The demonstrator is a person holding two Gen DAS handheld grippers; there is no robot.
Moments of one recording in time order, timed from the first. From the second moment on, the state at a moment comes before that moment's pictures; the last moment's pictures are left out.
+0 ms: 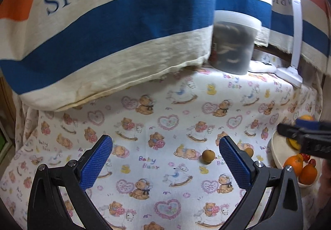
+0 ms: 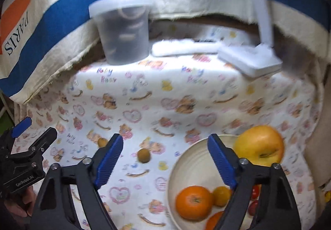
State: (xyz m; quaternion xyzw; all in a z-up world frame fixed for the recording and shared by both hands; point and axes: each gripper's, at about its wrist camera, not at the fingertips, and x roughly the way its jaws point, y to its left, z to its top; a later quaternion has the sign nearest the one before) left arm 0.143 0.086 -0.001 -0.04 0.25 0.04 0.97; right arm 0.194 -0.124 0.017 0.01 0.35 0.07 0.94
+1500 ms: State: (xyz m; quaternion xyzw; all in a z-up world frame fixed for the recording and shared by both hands) left arm 0.166 0.087 -0.016 -0.05 0.32 0.01 0.95; right arm 0.205 -0.096 -0.024 0.04 0.31 0.10 0.95
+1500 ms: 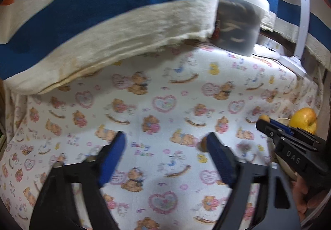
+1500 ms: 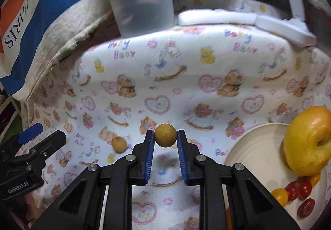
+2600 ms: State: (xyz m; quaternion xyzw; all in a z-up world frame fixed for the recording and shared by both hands) left arm 0.229 0.053 -0.057 -0.09 0.45 -0.03 0.89; right arm 0.206 -0.103 -0.023 0.04 0.30 0.07 0.95
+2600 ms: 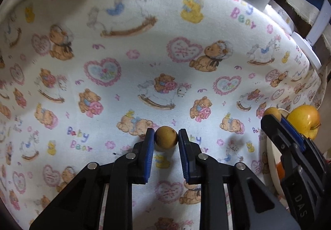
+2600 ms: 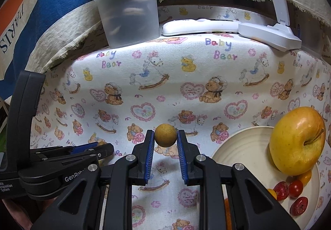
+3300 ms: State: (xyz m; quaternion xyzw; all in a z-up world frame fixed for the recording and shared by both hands) left arm 0.150 0.045 0.035 -0.01 0.36 -0.03 0.93; right arm 0.182 -0.112 0.020 0.04 0.25 0.07 0.97
